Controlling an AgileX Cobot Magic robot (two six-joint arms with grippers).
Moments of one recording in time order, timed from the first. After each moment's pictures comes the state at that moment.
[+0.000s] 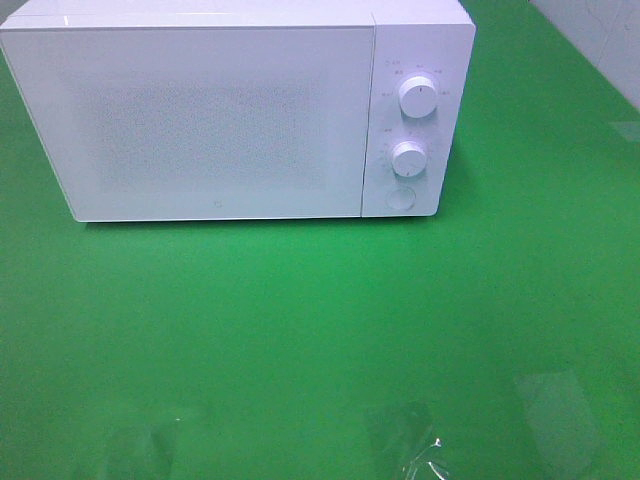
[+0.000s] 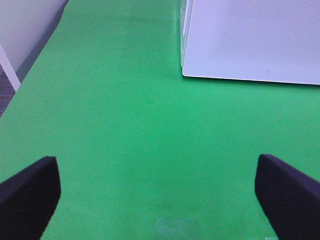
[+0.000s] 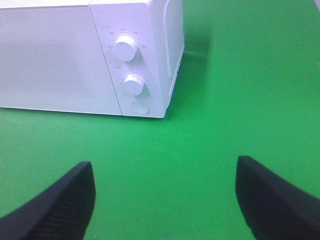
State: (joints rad) left arm -0.01 0.00 -0.52 0.01 1.08 -0.04; right arm 0.20 0.32 -0.49 0.04 0.59 0.01
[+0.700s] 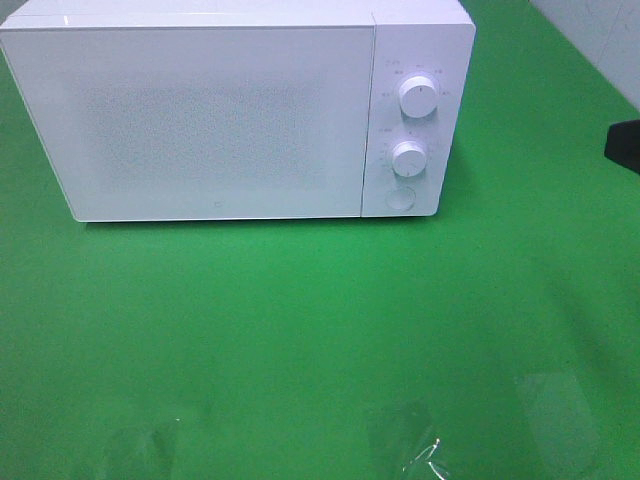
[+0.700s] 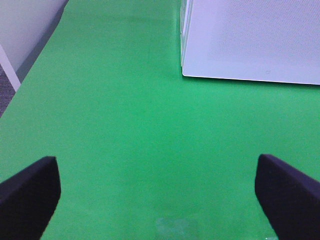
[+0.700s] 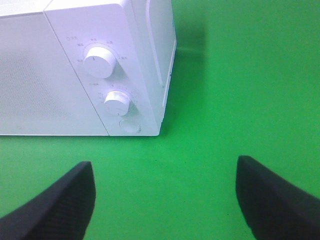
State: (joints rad) left arm -0.01 0.00 -0.52 0.01 1.08 -0.04; right arm 0.20 0.80 -0.47 0.04 0.15 0.08
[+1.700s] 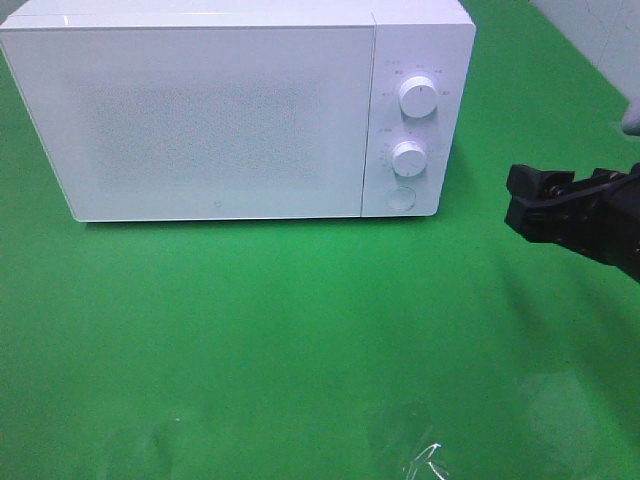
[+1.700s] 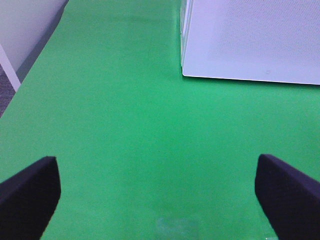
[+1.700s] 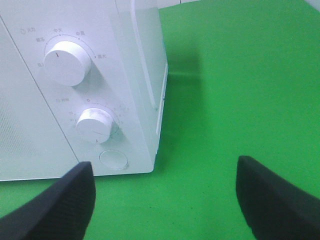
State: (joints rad) left arm -0.01 0.00 -0.52 0.01 1.08 -0.04; right arm 0.43 1.37 -0.23 0.35 -0.89 -0.06
